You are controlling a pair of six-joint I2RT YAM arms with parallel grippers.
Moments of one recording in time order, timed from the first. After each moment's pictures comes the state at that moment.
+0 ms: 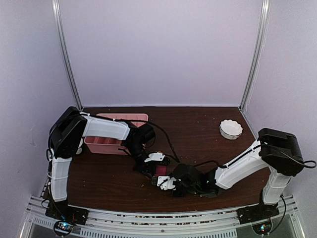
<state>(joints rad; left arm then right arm) -0.82 2.14 1.47 -0.83 0.65 0.98 1.22 1.81 0.71 0.40 0.28 -0.47</state>
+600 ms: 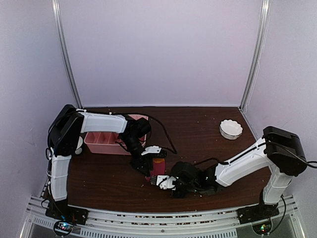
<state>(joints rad) -0.77 2.14 1.55 -0.96 0.66 0.96 1.22 1.78 0.77 0.22 0.18 -0.38</state>
